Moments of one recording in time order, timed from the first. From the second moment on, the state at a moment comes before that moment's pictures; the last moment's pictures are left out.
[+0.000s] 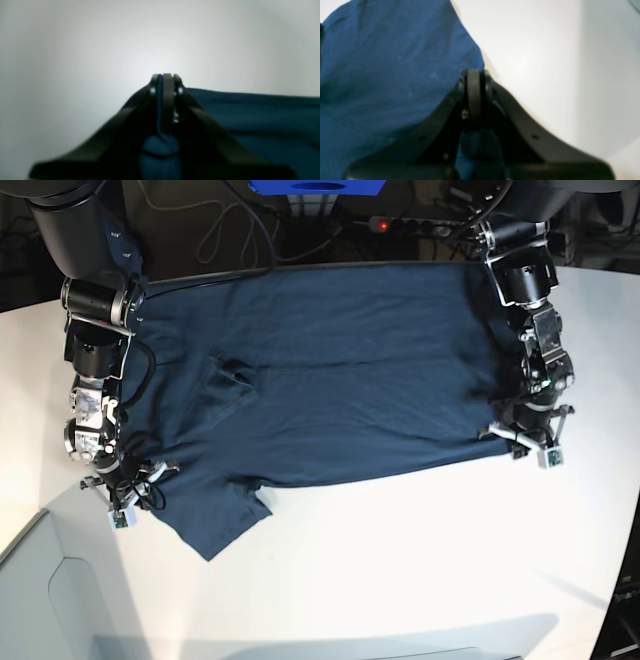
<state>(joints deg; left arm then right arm) -9.5 -13.7 -23.1 61.4 -7.3 -15.5 18.7 28.6 12.6 16.5 37.3 -13.7 29.6 -7.4</state>
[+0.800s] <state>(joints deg) 4.1 -12.4 -23.4 89.0 -9.9 -15.1 26.0 3.9 11.8 16.4 82.6 0.1 30.8 -18.1</state>
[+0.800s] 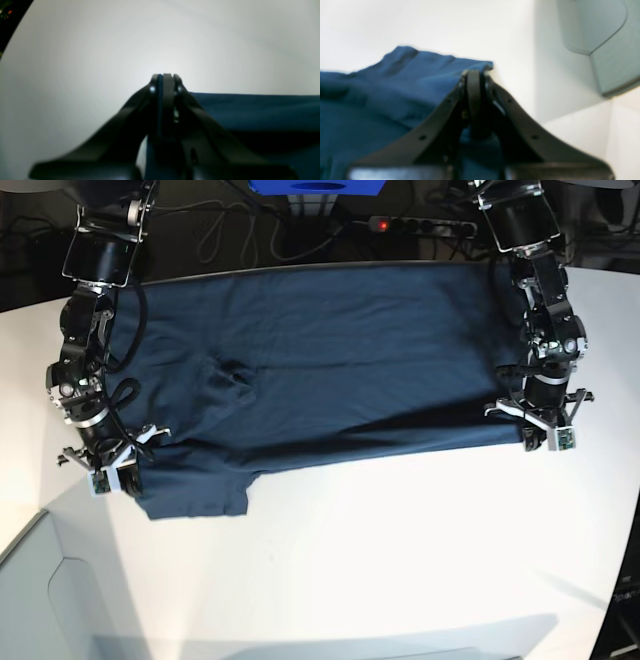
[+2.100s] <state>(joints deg) 19.8 -7.2 -30.5 97.1 -23.2 -15.4 25.5 -15.0 11.5 23.4 94.9 1.0 36.0 -20.4</state>
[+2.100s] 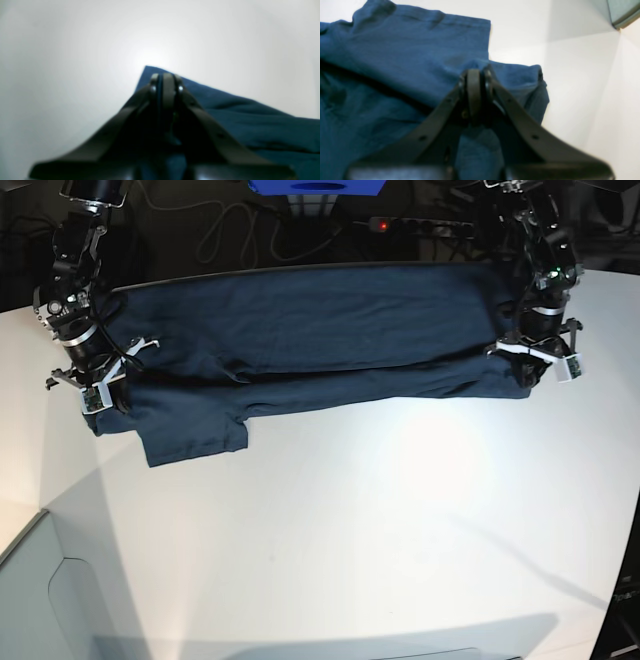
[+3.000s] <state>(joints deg) 20.1 -7.1 -33.1 100.9 -23.4 -15.4 32.1 -16.1 11.7 23.3 98.9 0.8 36.0 -20.6</state>
